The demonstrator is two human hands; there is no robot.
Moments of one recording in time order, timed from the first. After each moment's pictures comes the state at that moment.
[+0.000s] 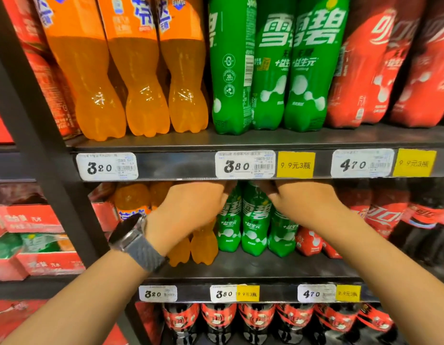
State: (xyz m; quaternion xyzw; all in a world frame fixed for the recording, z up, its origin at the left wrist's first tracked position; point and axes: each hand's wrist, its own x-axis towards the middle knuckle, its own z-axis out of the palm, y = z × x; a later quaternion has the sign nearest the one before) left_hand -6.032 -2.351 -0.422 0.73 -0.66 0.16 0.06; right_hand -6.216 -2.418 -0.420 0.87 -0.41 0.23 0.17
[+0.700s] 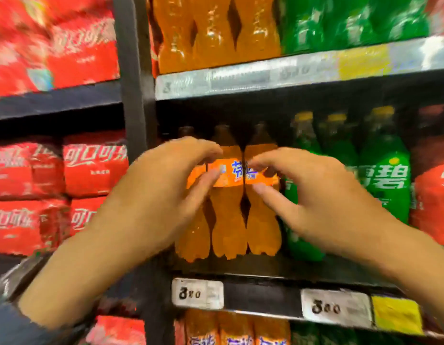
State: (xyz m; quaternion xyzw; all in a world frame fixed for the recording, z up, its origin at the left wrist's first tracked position) left_hand -5.951 -2.240 -0.219 0.55 -0.67 0.39 0.31; right_hand -6.130 -2.363 -0.235 0.87 -0.12 0.47 0.11
